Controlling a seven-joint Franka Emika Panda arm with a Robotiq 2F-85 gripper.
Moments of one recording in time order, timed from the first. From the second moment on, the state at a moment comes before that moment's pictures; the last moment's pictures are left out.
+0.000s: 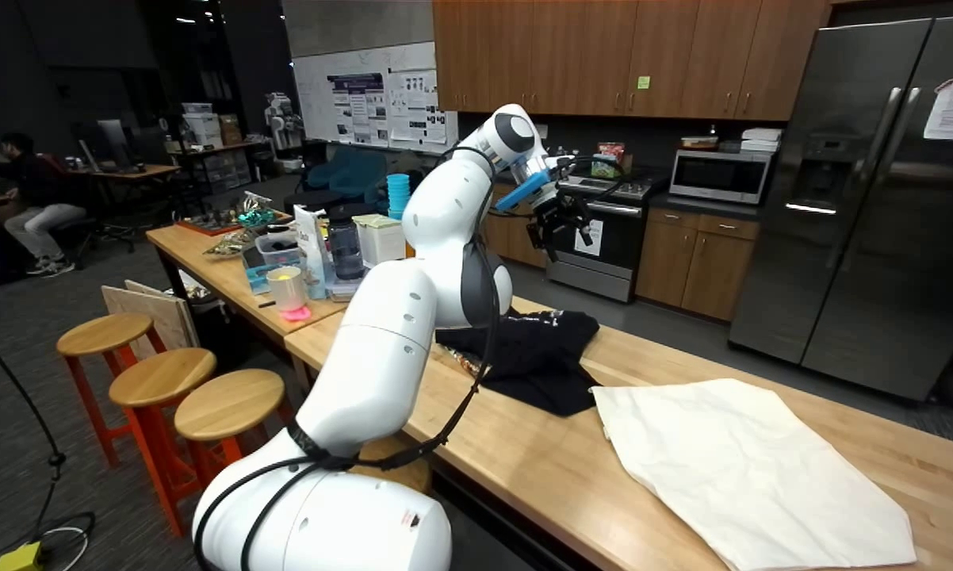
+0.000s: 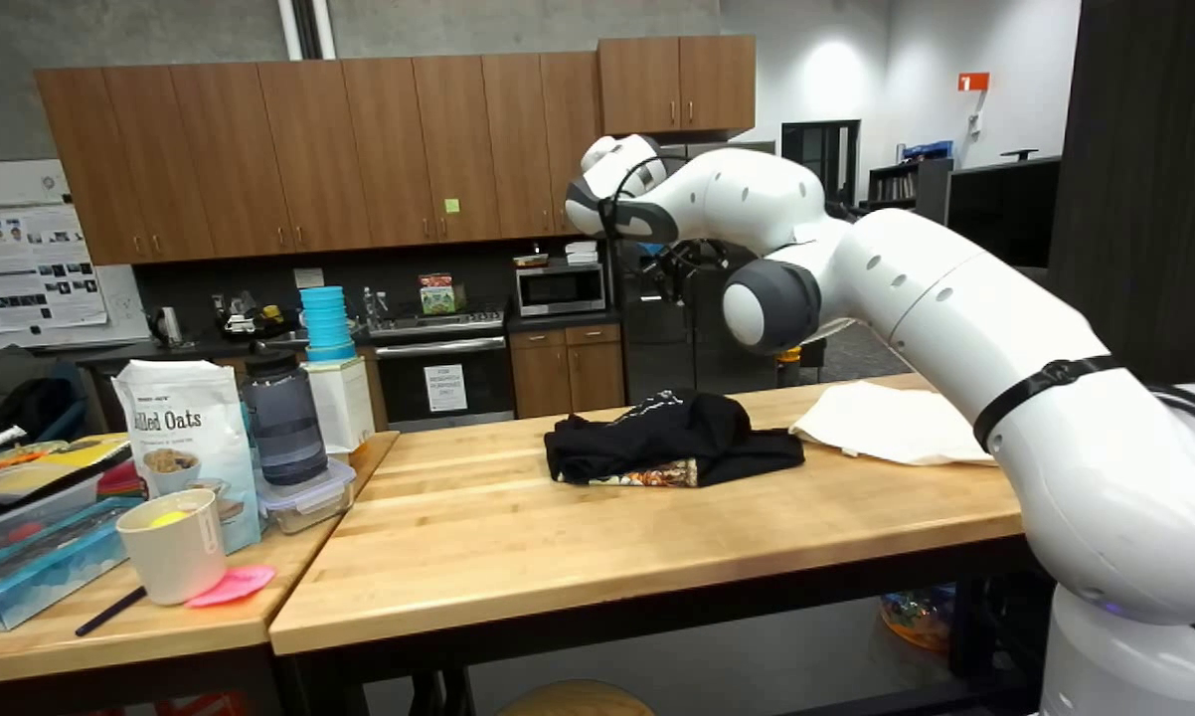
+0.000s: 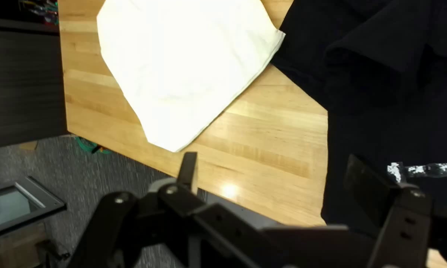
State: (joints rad) arm 0.31 0.94 -0.22 -0.37 -0.44 1.09 0.11
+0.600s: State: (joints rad) arm 0.19 0.94 -0.21 -0.36 -0.31 1.04 0.44
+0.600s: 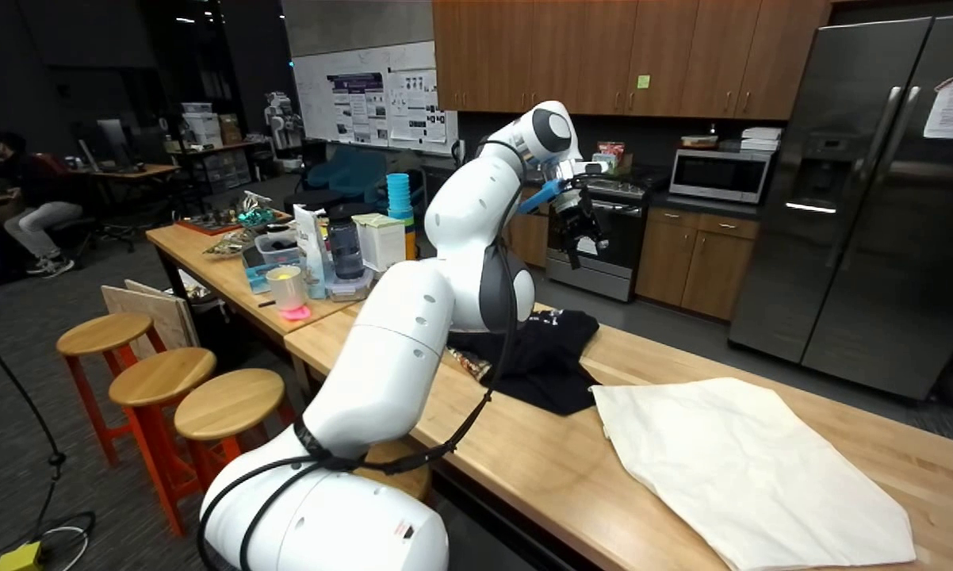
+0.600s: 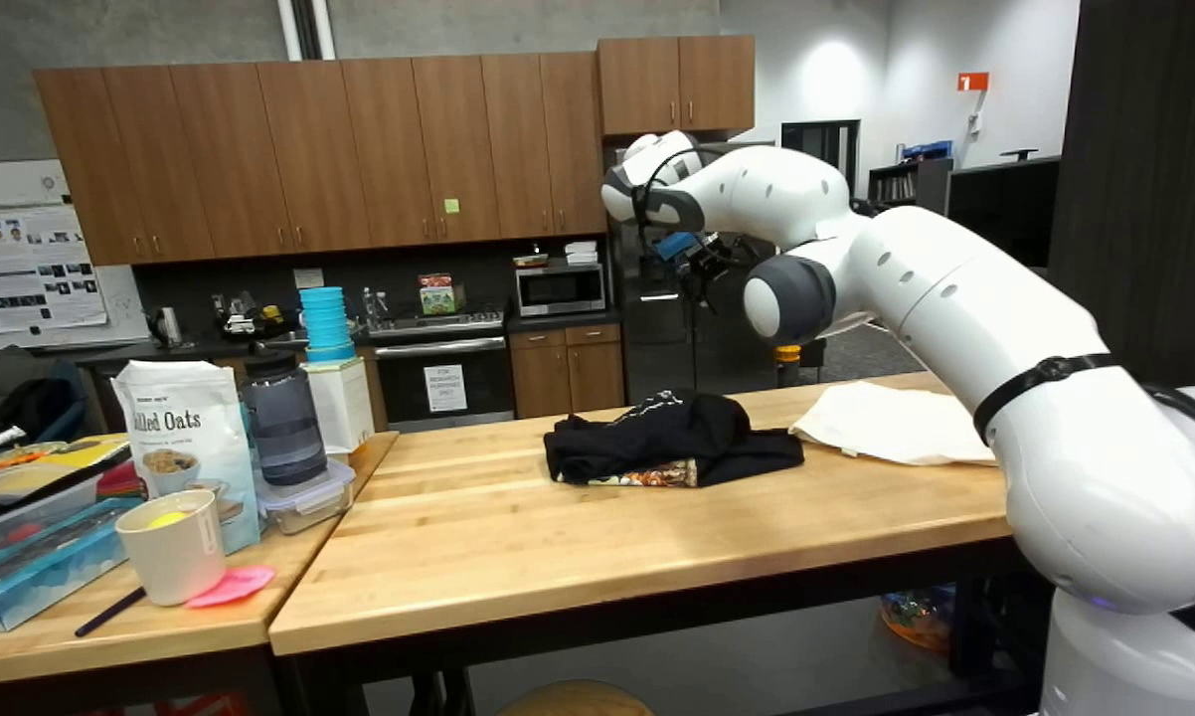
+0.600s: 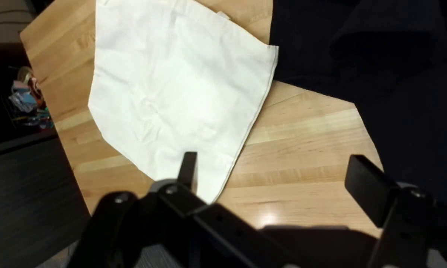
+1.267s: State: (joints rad) arm 0.08 0.93 -0.20 -0.36 -0.19 1.04 0.76
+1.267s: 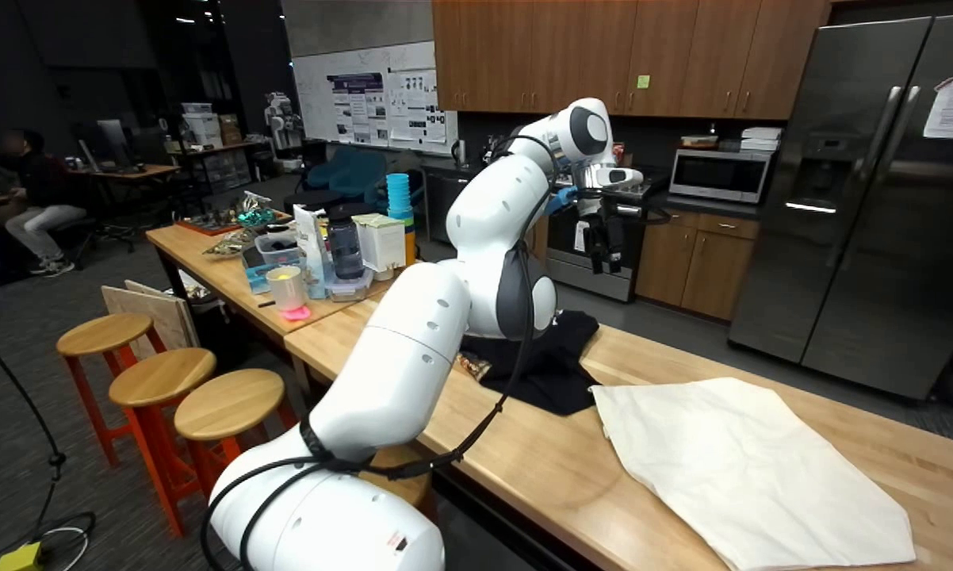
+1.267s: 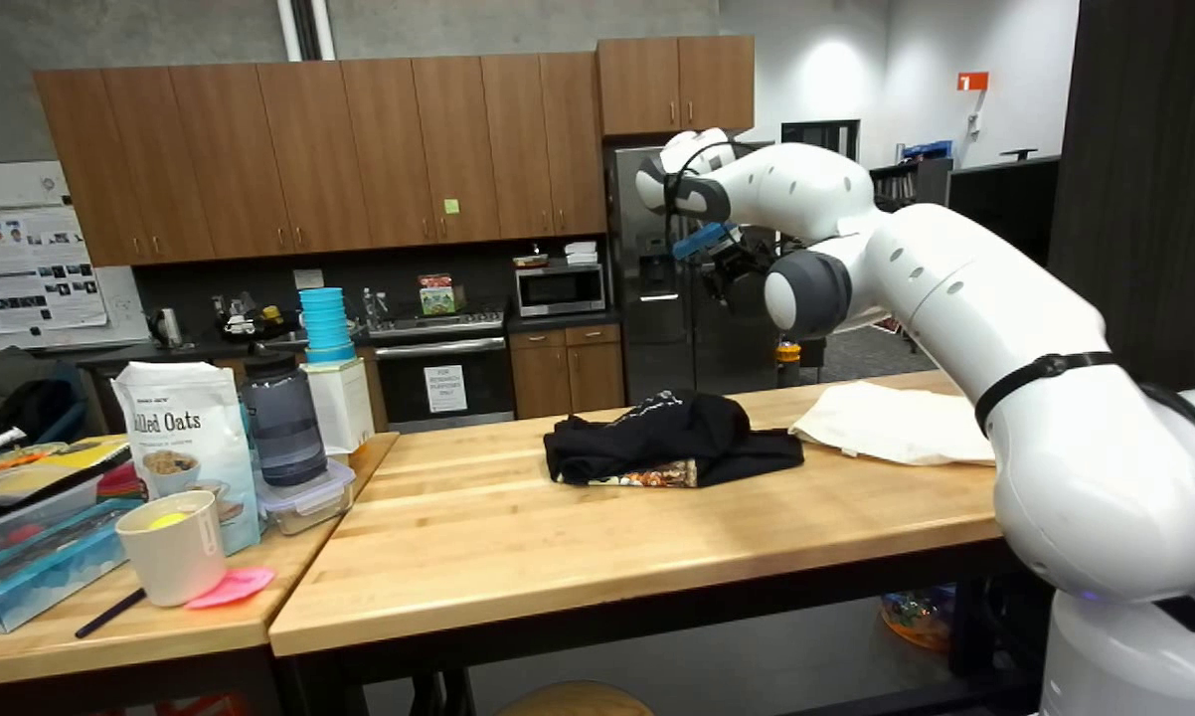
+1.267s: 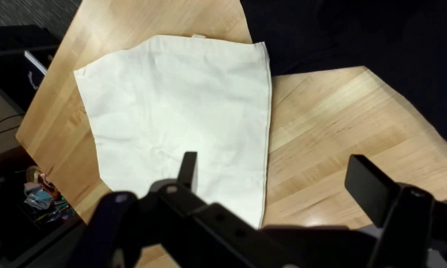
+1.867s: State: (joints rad) arm 0.03 0.92 -0.20 -0.36 -0.19 0.97 0.90
